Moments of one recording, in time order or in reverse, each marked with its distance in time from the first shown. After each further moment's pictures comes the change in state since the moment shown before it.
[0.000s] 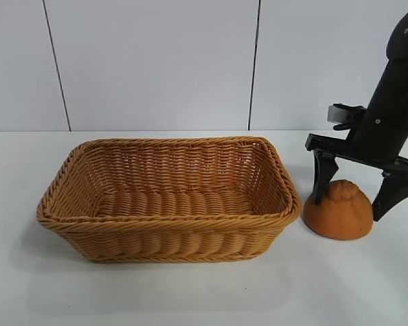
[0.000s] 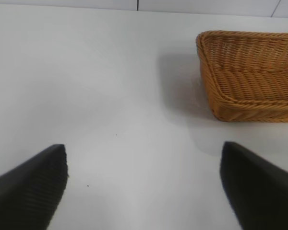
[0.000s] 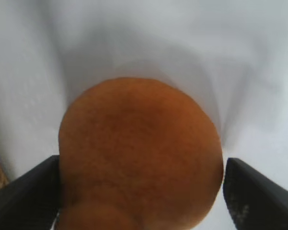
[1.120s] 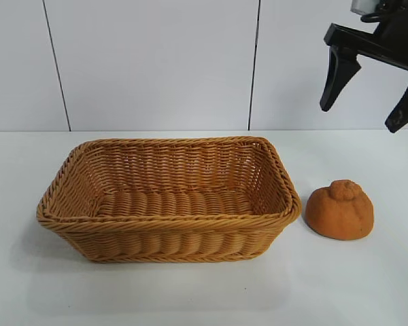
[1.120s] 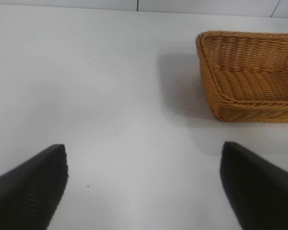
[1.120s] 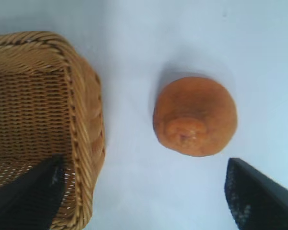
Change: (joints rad) left arm 0.000 0.000 -0.001 0.000 0.000 0.000; right arm 0.001 -0.348 0.000 0.002 0.082 0.000
